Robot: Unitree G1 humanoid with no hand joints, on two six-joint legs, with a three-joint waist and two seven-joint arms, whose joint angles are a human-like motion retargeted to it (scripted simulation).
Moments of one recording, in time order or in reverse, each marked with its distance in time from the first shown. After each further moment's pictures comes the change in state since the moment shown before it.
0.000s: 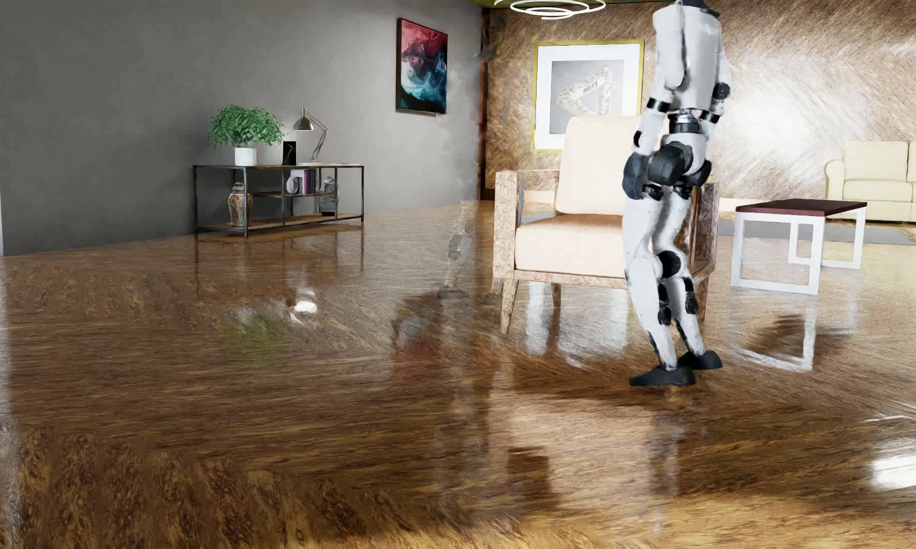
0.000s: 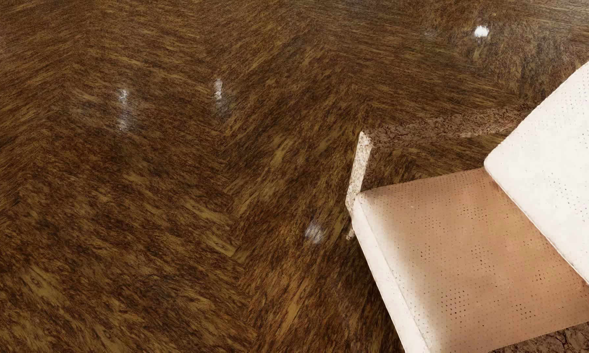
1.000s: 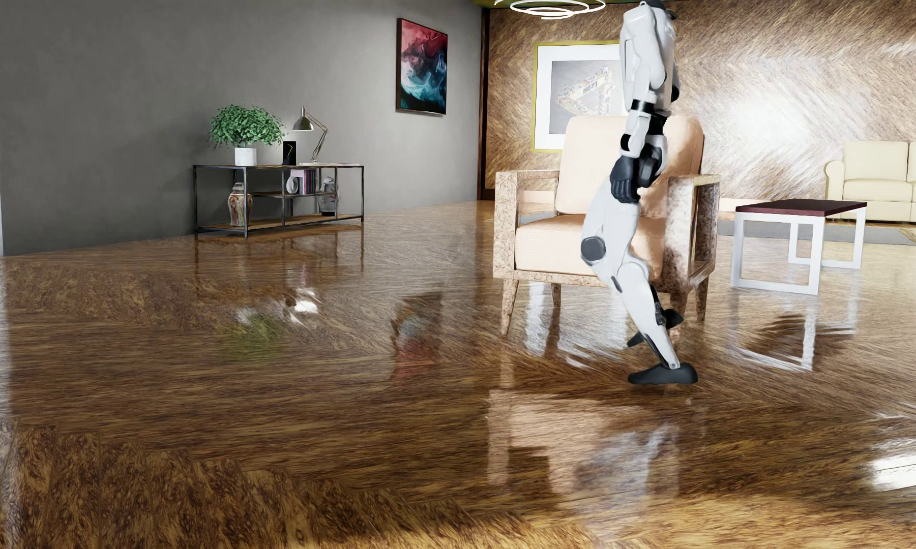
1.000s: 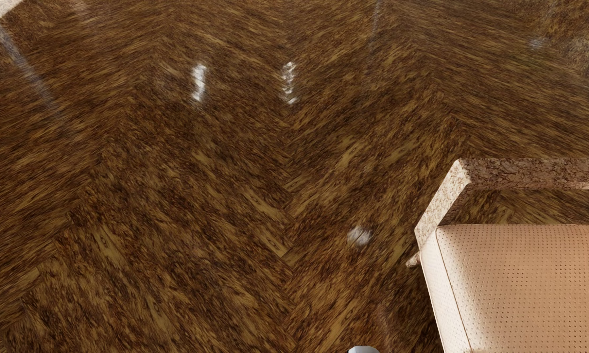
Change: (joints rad) body 0.111 -0.362 -0.032 -0.055 -0.082 0.029 0.000 0.000 0.030 0.001 0.775 0.015 -0.019 -0.187 -0.096 -0.033 -0.022 0.000 0.000 -0.057 -0.081 0.030 -0.027 0.000 0.000 0.000 0.000 0.000 0.000
